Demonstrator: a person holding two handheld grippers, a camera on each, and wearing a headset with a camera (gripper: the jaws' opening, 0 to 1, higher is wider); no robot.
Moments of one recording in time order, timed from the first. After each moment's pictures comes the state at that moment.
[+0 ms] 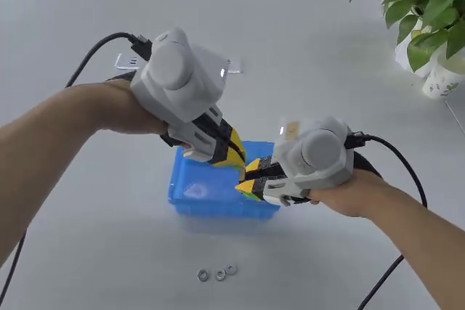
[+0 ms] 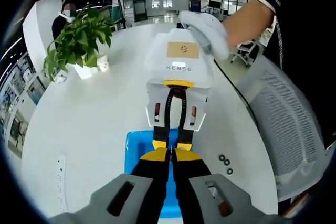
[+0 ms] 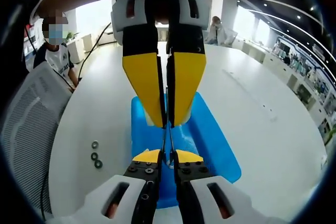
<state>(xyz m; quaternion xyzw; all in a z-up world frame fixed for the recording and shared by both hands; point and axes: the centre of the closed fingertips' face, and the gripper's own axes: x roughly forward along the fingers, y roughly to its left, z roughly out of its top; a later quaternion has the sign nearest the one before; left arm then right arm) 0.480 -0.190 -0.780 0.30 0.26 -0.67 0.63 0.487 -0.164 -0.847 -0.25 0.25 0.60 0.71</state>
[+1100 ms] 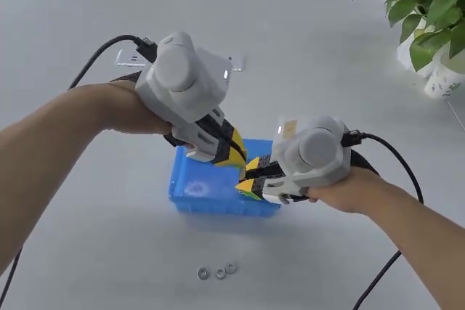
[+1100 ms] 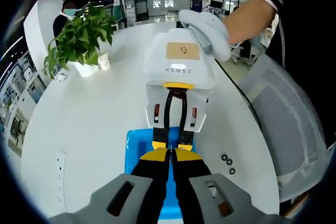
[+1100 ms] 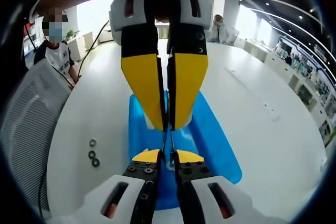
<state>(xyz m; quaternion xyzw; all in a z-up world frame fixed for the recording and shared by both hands) 0.482 -0.190 -0.781 0.30 0.26 -0.66 0.64 0.488 -0.163 -0.848 -0.26 0.26 0.61 0.71</state>
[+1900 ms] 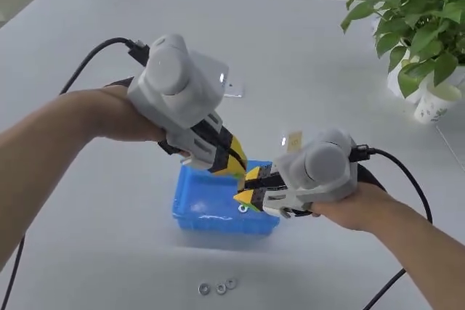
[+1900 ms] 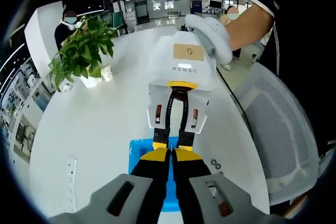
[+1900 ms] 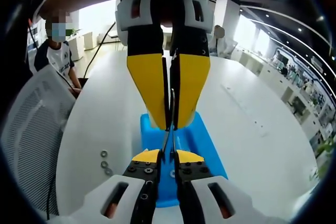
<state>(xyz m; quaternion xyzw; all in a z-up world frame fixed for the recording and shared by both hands) 0.461 -0.188 -0.733 0.31 0.24 -0.66 0.64 0.471 -0.159 -0.800 -0.27 0.21 0.60 0.72</state>
